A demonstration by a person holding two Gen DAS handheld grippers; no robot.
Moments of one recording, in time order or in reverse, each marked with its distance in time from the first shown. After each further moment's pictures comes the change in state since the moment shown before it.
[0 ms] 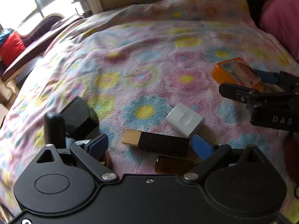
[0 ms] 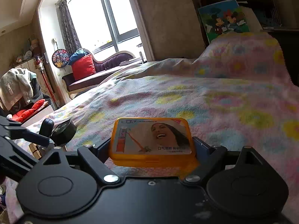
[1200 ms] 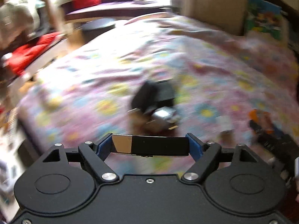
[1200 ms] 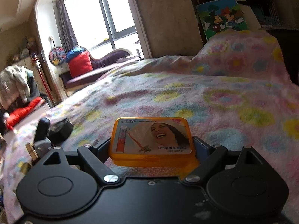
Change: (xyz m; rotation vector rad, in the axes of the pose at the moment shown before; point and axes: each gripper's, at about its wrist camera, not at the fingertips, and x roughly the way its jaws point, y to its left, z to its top) left arm -0.135 0.084 -0.054 -0.576 0.009 0.217; right arm 0.007 0.006 0.002 -0.015 0.029 -0.038
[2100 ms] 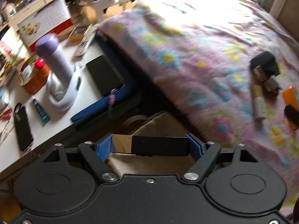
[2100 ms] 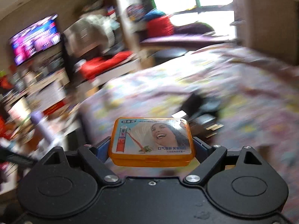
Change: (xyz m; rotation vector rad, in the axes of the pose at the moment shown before) left arm -0.024 0.186 -0.121 -0.367 0.224 0.195; right arm -0.092 0.257 -0.005 -0.288 0.255 0.414
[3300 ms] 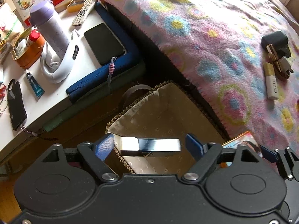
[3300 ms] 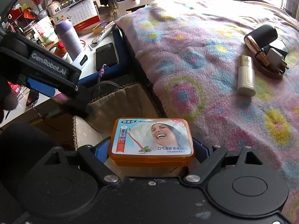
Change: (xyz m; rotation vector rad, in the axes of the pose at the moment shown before) left arm 0.027 0.009 -0.012 -0.014 0.155 -0.032; right arm 0.046 0.073 -0.082 -0.197 0.416 0.102
